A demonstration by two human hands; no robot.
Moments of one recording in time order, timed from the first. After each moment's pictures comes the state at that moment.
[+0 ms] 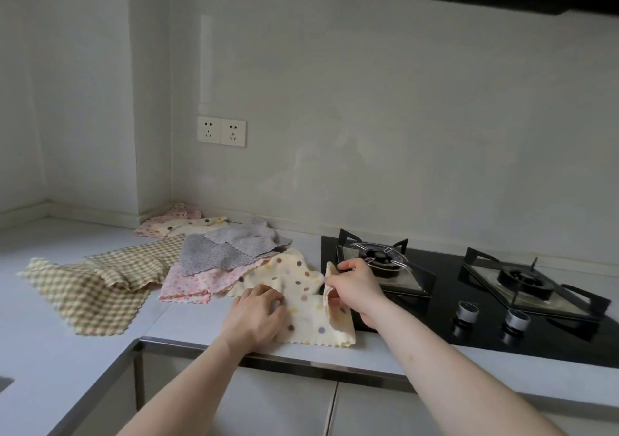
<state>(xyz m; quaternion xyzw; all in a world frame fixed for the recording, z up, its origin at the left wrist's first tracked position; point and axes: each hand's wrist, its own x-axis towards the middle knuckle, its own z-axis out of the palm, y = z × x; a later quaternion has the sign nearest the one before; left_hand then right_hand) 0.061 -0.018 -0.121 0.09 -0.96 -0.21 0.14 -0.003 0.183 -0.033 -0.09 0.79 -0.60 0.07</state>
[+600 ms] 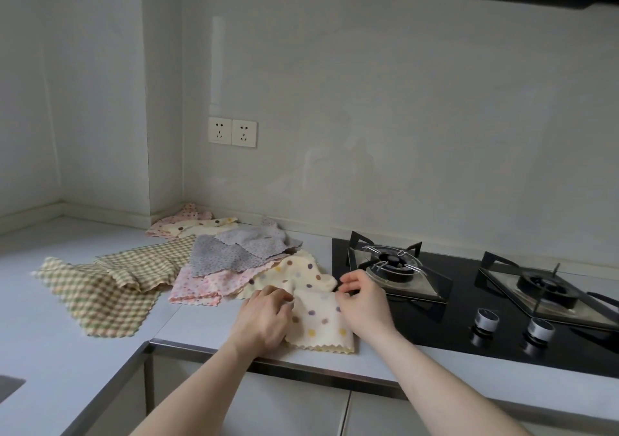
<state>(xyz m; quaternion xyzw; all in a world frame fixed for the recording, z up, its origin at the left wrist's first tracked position) 0.060 -0.022 -0.120 0.10 -0.95 -0.25 0.18 -0.007 0.180 -0.071 -0.16 0.87 -0.46 -0.08</state>
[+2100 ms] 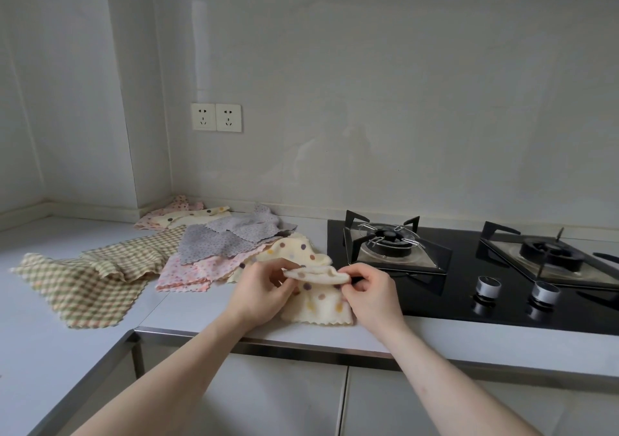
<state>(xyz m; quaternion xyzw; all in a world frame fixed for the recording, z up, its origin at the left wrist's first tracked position) 0.067 -0.005 -0.101 -0.05 -0.88 -0.36 0.31 -0.008 0.208 -0.109 -0.23 0.78 -0.57 -0.10</state>
